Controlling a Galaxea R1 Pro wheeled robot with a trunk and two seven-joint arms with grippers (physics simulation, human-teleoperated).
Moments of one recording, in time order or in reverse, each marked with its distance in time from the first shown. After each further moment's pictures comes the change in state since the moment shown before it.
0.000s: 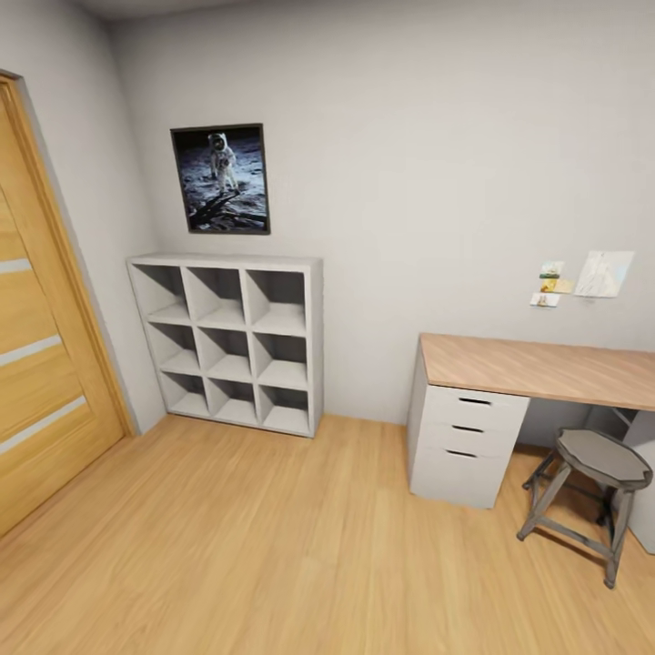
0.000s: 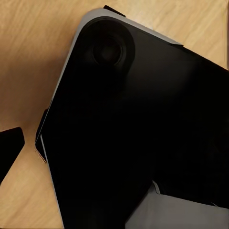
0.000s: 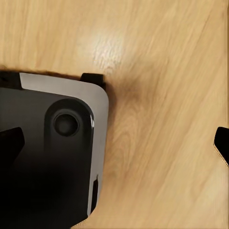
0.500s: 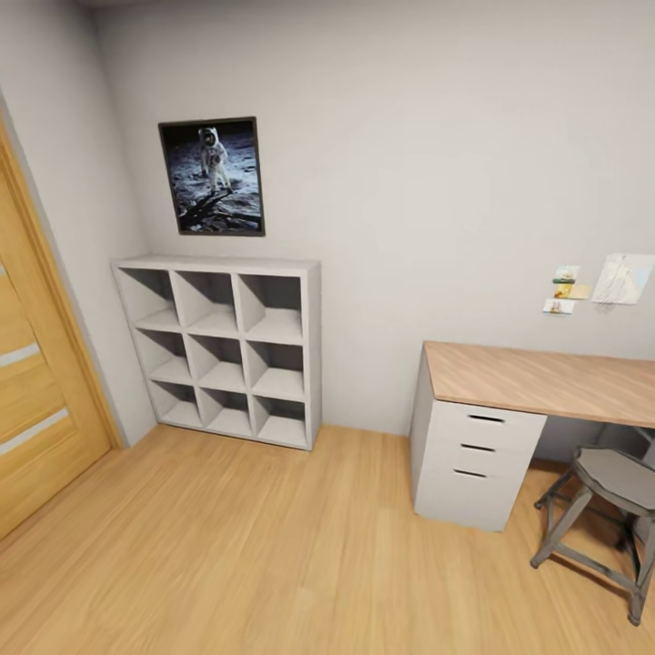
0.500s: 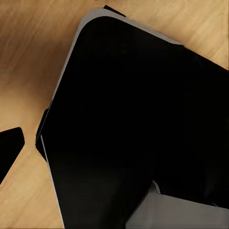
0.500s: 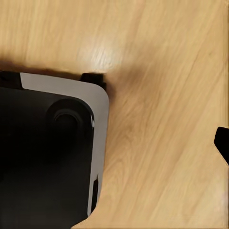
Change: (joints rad) left arm 0.000 0.000 0.000 0.000 0.000 0.000 0.001; right arm 0.000 0.000 0.001 0.000 0.000 0.001 0.001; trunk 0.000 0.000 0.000
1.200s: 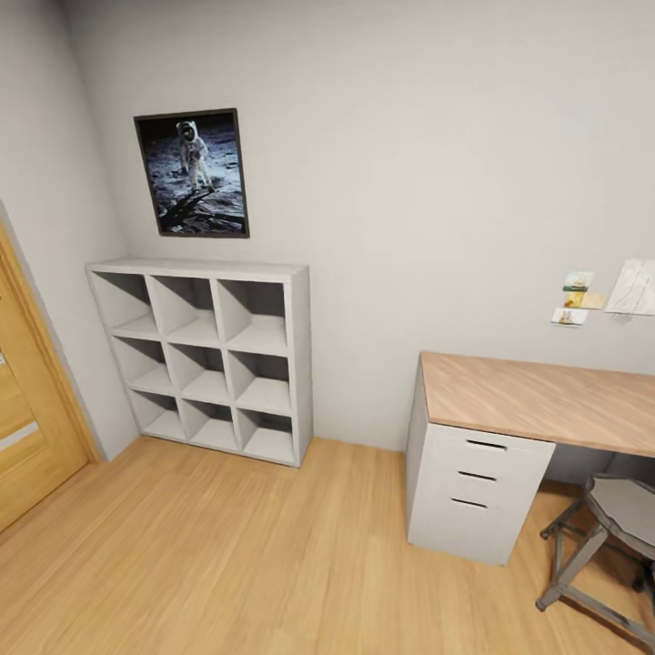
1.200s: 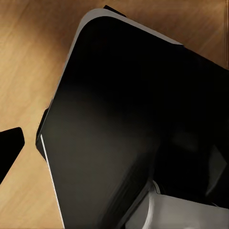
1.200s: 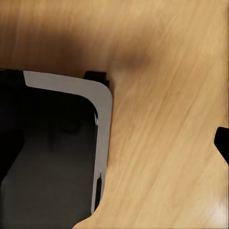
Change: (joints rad) left arm 0.000 0.000 0.000 0.000 0.000 0.000 0.000; right arm 0.000 0.006 0.000 0.000 -0.001 0.010 0.001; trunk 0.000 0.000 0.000
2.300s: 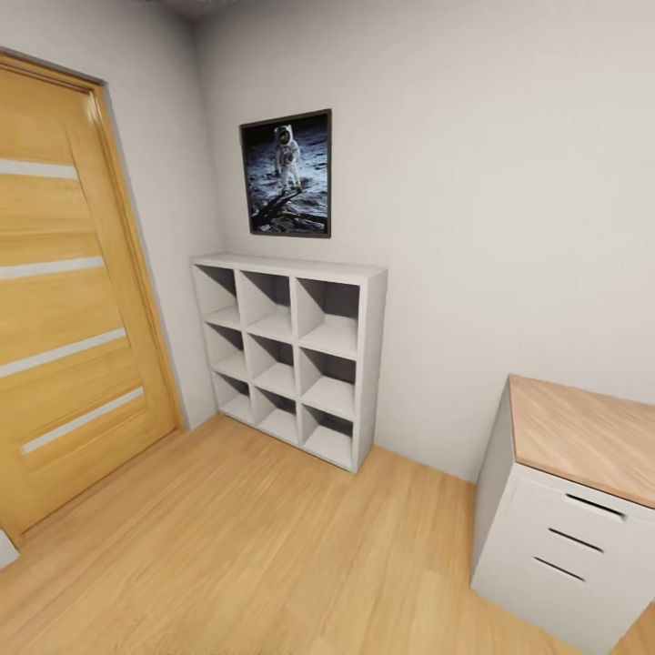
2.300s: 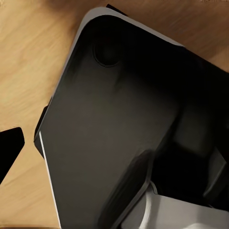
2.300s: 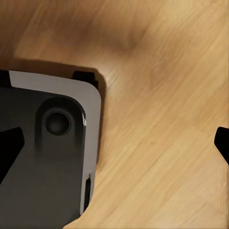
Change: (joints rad) left arm 0.000 0.000 0.009 0.002 0.020 0.000 0.002; right arm 0.000 0.000 0.003 -0.002 0.009 -0.001 -0.047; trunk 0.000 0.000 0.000
